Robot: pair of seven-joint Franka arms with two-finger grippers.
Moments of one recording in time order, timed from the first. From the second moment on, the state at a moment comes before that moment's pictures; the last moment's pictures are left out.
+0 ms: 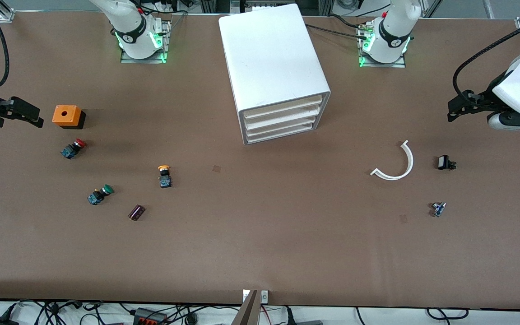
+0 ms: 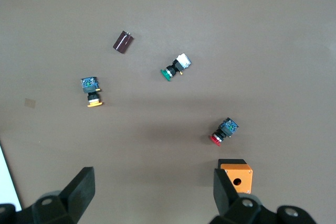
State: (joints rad) left arm 0.01 -0.02 -0.05 -1.69 0.01 1.65 0.02; right arm 0.04 0.08 -0.08 -1.55 0.00 1.61 -0.05
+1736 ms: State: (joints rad) left arm -0.03 0.21 -0.12 -1.70 -0.54 1.37 0.07; right arm 0.19 0.27 -0.07 -1.57 0.00 1.71 -0.05
